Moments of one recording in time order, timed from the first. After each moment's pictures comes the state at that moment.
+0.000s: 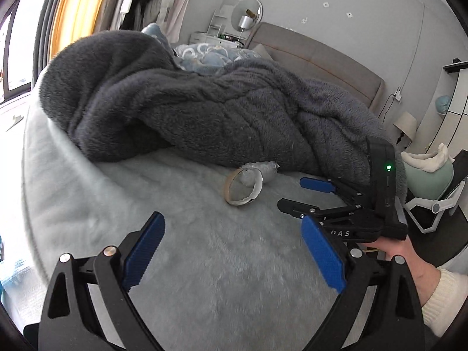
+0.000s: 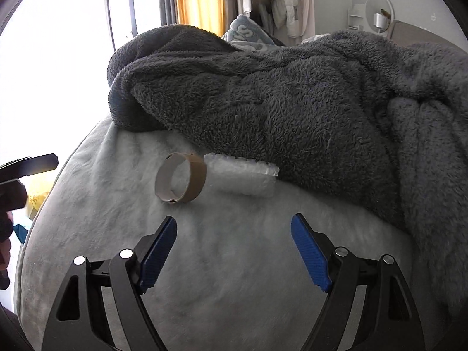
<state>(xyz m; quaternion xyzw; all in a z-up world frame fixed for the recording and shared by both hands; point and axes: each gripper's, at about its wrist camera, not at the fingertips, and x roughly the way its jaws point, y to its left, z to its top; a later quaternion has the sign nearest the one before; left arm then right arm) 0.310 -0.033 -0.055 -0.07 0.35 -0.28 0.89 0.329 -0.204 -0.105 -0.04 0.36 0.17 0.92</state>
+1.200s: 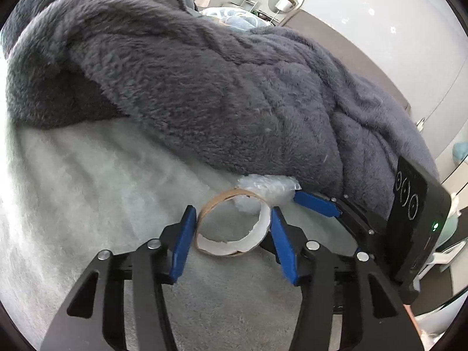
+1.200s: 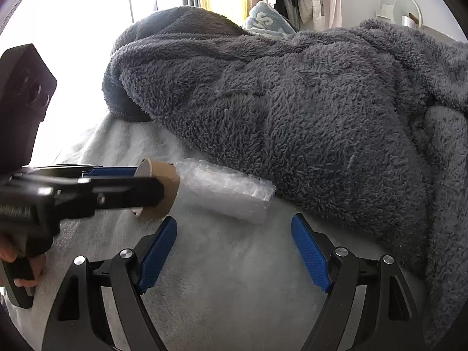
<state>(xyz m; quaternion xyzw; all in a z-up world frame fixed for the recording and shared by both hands) 0.397 -0.092 -0.104 -0.17 0.42 -0.25 0.85 0.368 -0.203 -0.122 -0.06 0.38 0.23 0.90</state>
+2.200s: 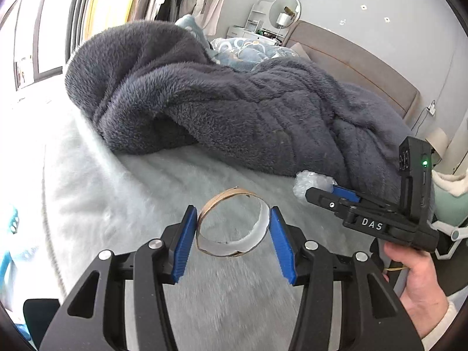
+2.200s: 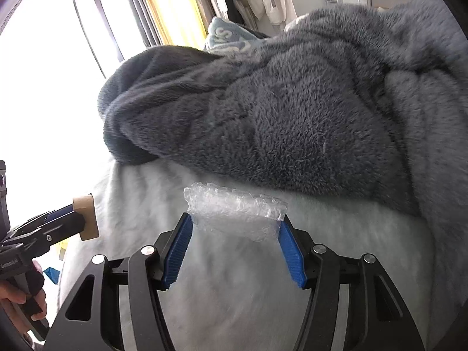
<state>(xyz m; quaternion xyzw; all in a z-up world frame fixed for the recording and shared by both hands) 0.315 -0.035 -0.048 -0.08 0.37 -0.19 0.91 0.339 -0.209 -0.087 0.08 0.38 0.17 0.91</state>
